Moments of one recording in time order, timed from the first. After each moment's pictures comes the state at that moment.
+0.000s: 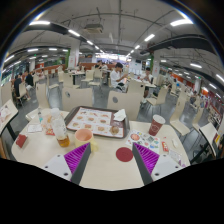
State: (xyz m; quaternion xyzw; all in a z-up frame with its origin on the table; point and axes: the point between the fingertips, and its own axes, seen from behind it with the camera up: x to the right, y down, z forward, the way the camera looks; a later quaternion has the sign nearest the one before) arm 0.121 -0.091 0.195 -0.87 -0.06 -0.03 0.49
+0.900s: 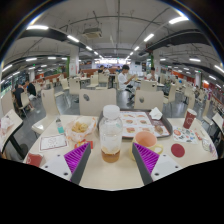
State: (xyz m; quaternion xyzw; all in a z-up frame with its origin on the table) arm -0.121 -0.033 0.119 -0.86 -0.03 0.02 0.52
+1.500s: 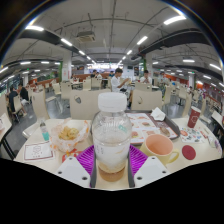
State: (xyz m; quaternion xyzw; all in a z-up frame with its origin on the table) arm -0.126 0.053 0.068 -0.84 0.00 -0.01 0.54
